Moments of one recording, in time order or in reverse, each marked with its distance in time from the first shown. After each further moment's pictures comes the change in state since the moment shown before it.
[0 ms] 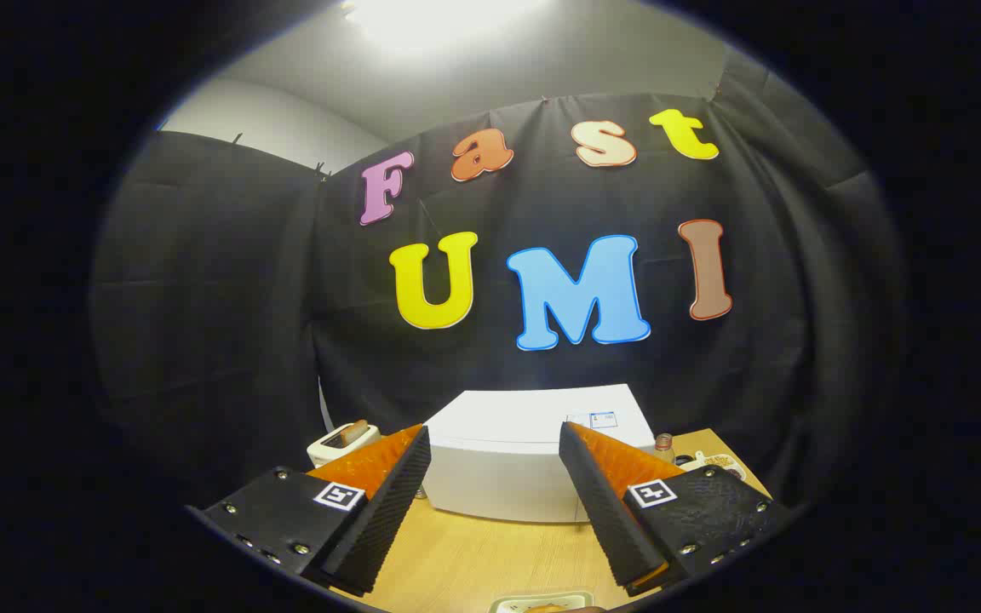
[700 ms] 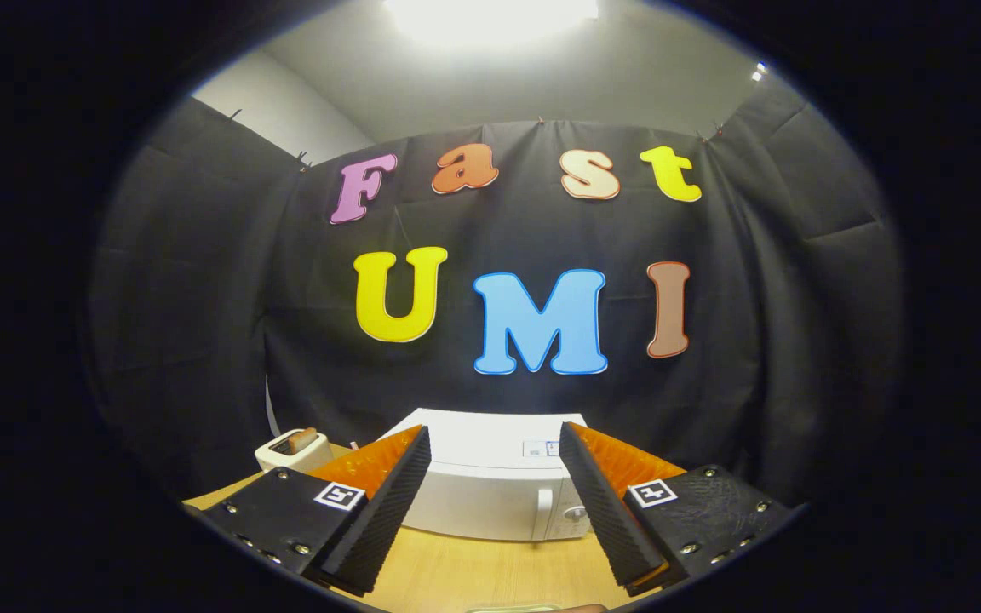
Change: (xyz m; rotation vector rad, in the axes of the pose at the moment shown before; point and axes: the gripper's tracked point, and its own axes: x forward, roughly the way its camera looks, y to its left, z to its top) arm 0.001 -0.018 0.032 -0.118 -0.072 -0.213
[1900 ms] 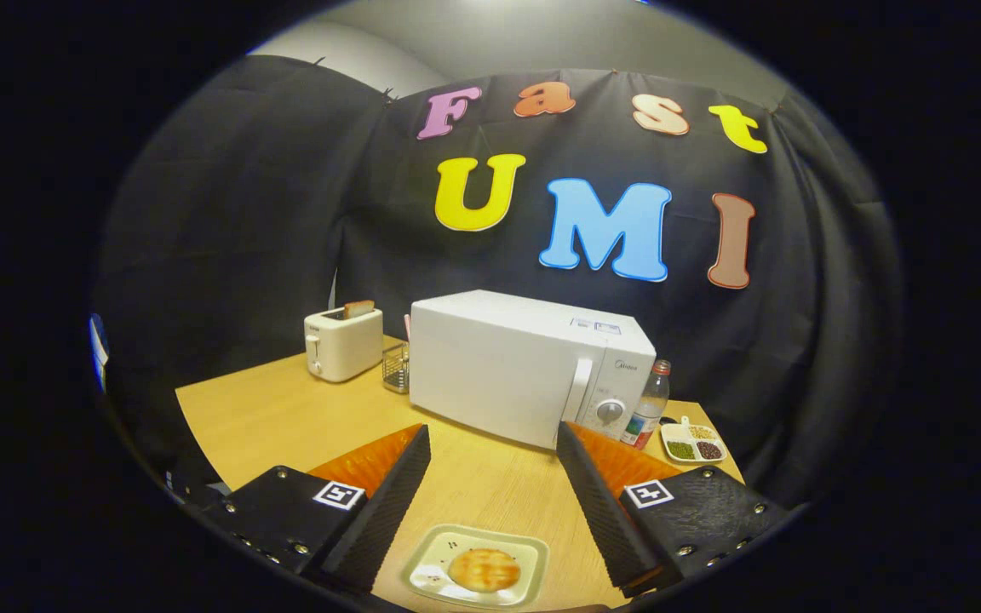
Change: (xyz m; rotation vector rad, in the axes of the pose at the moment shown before) arm -0.078 -0.005 -0.213 -0.154 0.251 0.299
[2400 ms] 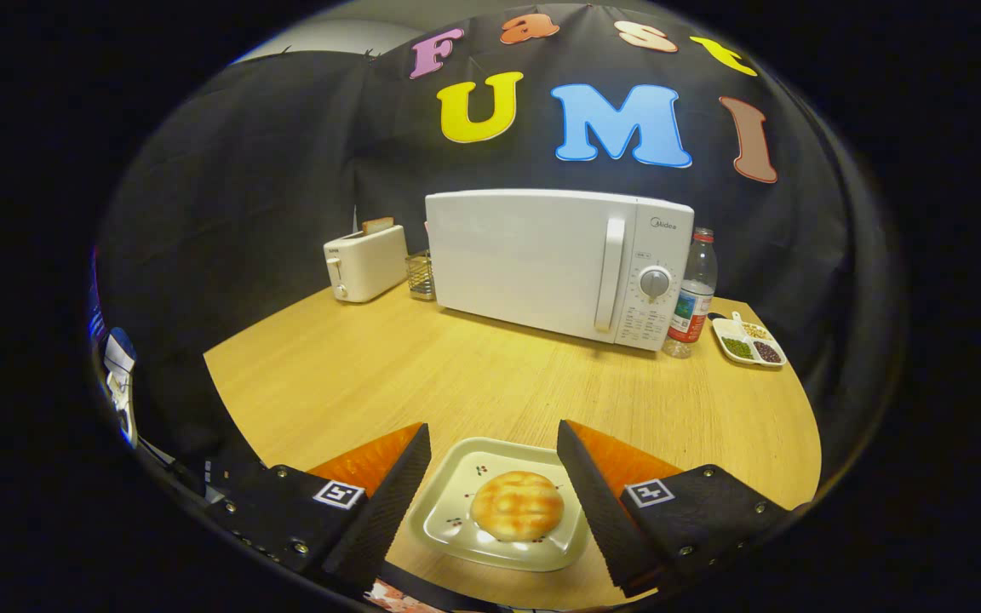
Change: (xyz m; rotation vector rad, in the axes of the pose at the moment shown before) arm 0.009 0.007 -0.110 0.097 0.243 0.090
